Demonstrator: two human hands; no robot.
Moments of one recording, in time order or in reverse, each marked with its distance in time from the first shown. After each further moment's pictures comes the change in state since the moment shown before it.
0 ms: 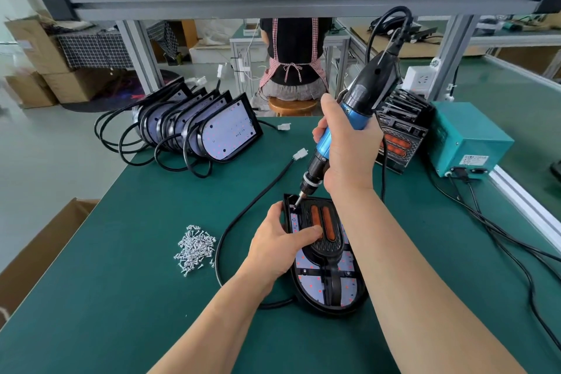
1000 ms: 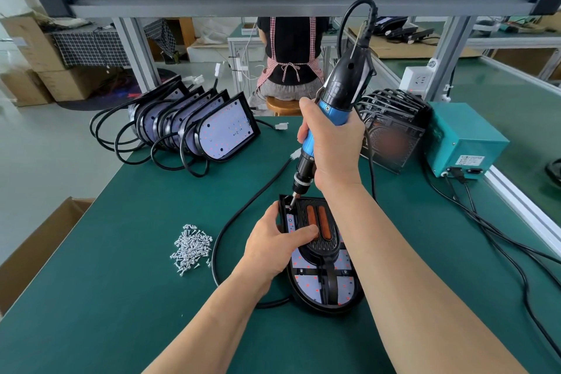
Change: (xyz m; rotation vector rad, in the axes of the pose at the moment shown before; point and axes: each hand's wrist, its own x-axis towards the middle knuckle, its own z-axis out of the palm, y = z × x) left_hand 0.000 -0.002 -0.001 -0.012 0.014 0.005; right_hand 0.003 0.008 0.007 -0.131 -0.138 -0.043
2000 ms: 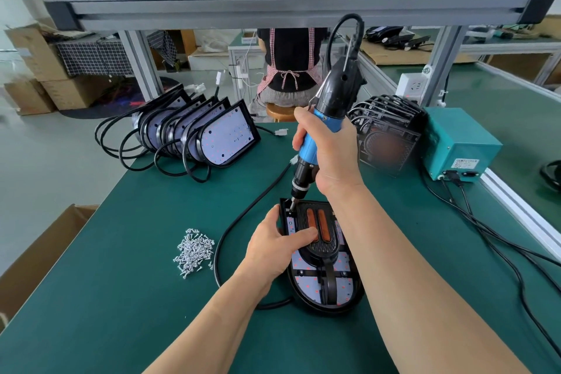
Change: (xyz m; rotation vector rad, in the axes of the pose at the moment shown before) left_hand -0.002 0.001 -0.002 0.010 -0.013 0.016; right_hand -0.001 -0.005 -0.007 0.062 -0.182 0.049
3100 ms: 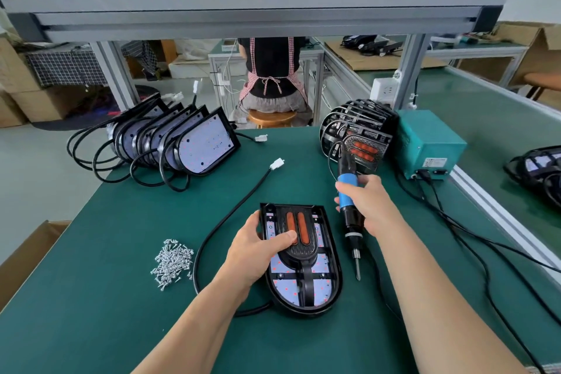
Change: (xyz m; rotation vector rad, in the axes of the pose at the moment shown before) left_hand 0.002 0.000 0.001 -0.006 -0.014 0.038; right_hand -0.016 0.039 -0.150 -0.516 0.305 0.587
